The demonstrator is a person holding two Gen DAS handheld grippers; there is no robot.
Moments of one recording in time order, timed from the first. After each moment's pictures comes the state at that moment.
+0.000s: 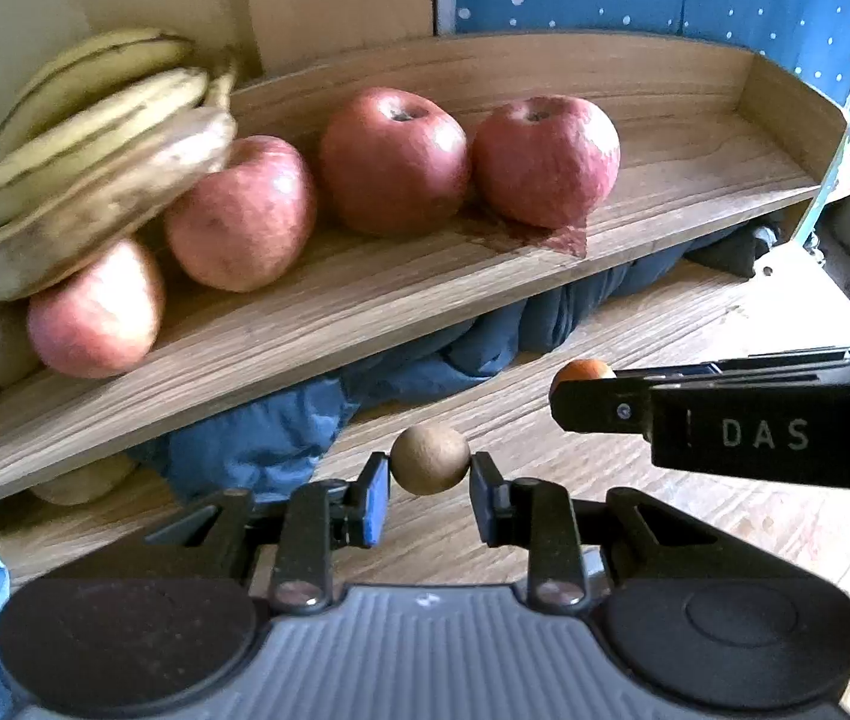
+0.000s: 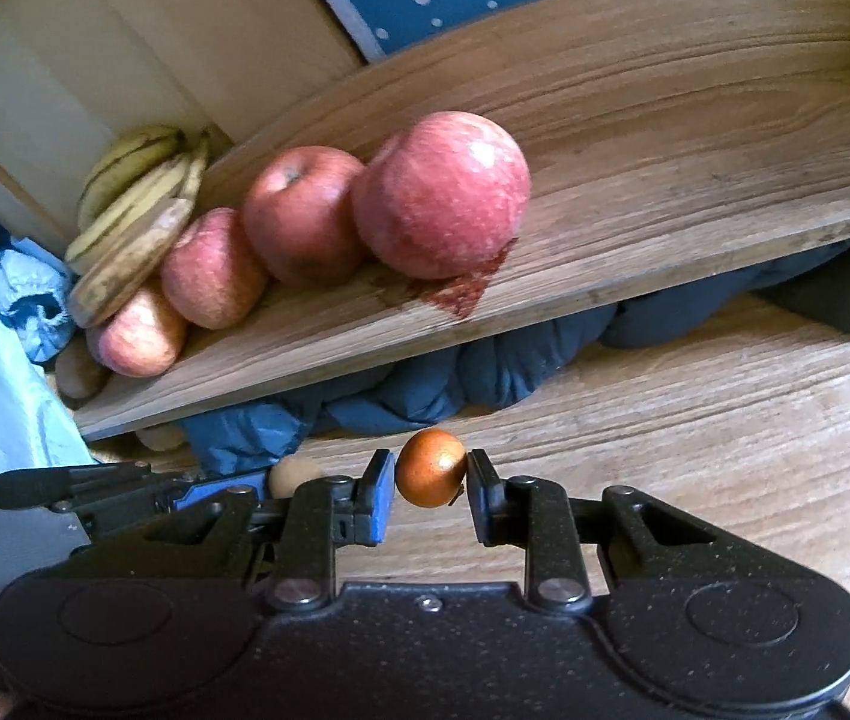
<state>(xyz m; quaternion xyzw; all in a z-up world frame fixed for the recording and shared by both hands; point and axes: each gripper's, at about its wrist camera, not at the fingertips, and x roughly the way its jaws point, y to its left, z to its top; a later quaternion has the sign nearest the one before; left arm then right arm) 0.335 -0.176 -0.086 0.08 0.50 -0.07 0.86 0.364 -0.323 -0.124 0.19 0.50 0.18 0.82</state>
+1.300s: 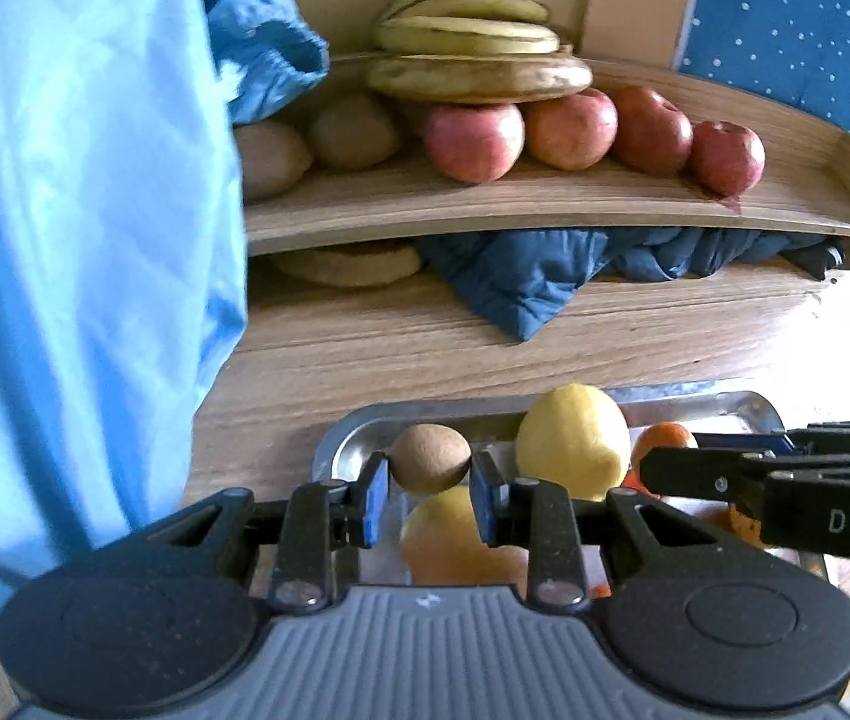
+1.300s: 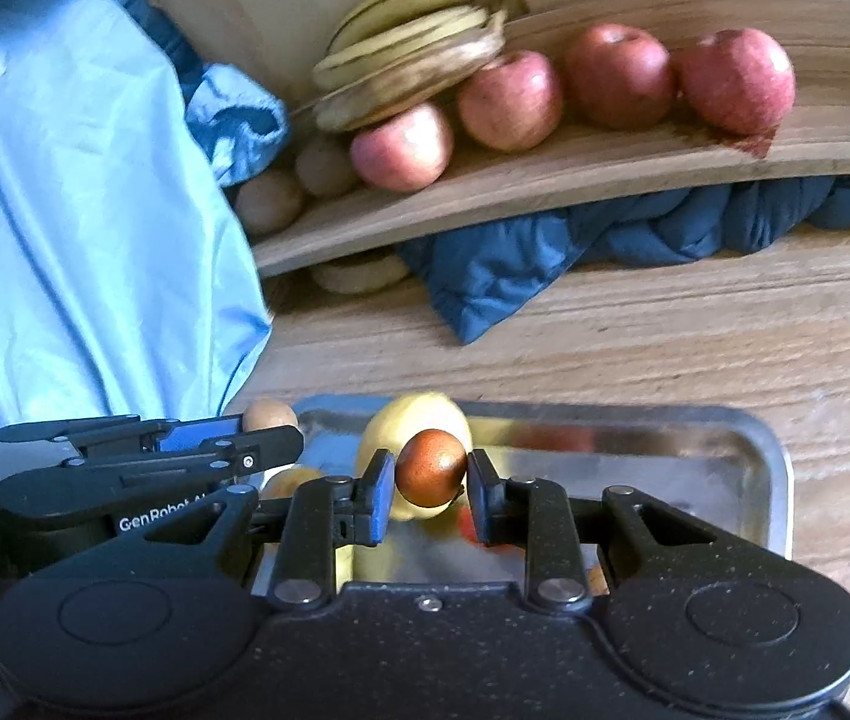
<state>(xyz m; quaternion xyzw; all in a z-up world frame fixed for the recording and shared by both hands) 0.205 -0.030 -0.058 0.00 0.49 0.03 0.87 0.251 -0.209 -0.085 0.15 0.50 0.26 0.81</state>
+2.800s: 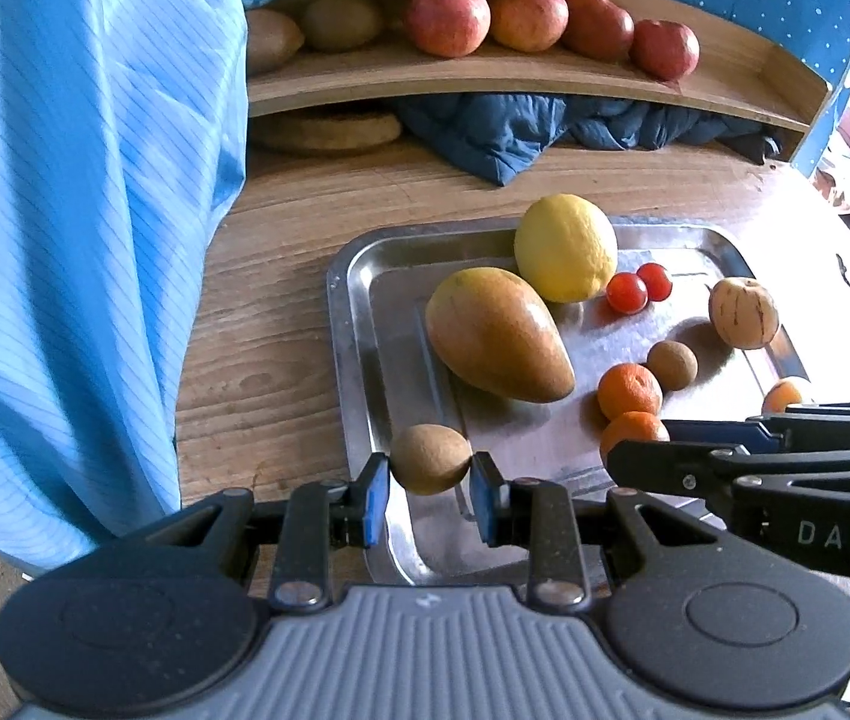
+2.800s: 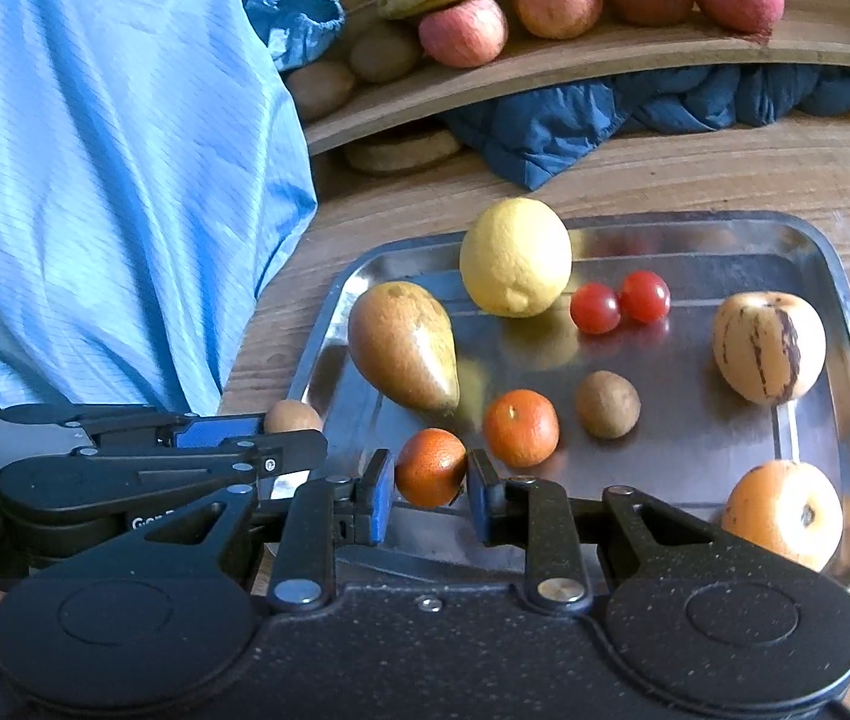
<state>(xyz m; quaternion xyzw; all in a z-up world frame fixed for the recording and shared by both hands) 0.138 0.006 -0.077 0.01 0.55 -0.06 0.84 0.150 -0.150 -0.086 0.14 0.53 0.22 0.81</state>
